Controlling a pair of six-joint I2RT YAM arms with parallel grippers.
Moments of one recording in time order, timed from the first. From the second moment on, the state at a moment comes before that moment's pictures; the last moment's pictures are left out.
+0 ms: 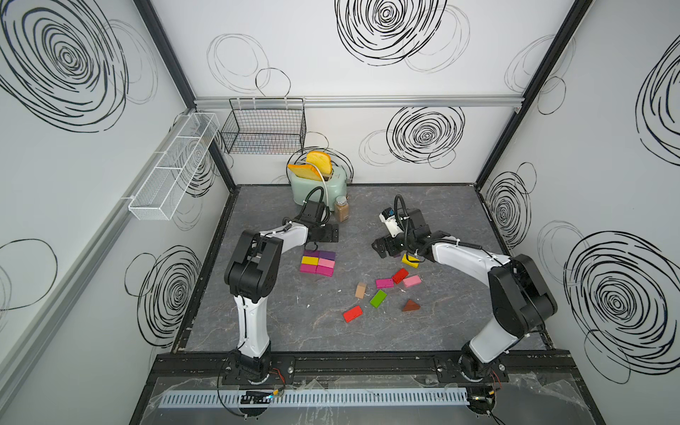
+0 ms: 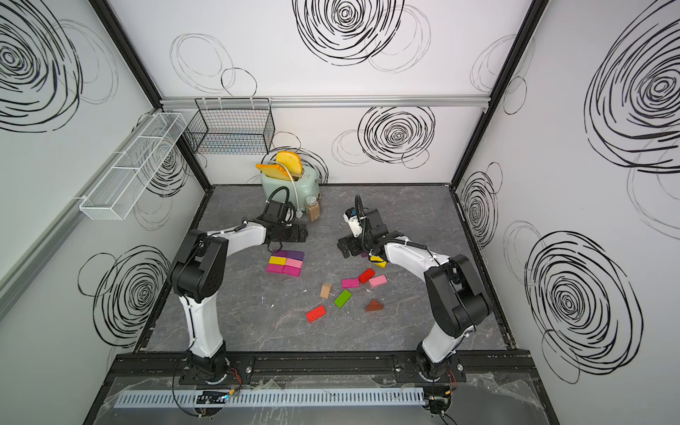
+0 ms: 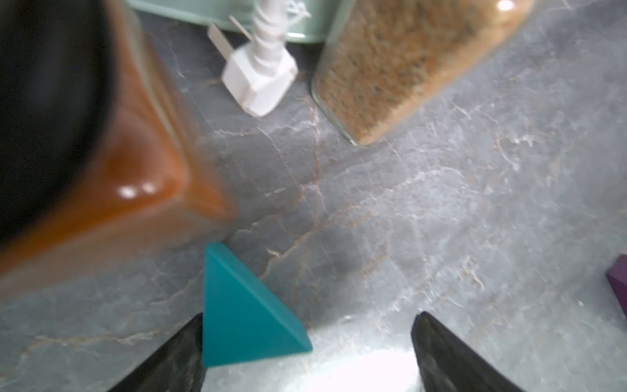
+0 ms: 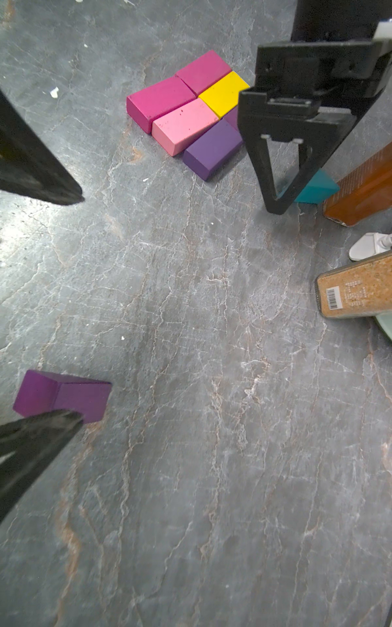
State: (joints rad) left arm -0.31 1.99 1.26 -0.22 0.13 -0.26; right arm 0.49 1.65 1.03 -0.19 -0.18 0.03
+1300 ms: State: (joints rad) left arm -0.32 2.14 1.54 -0.46 -0.09 -0.43; right arm 0.49 1.65 1.03 -0.18 -0.20 0.03
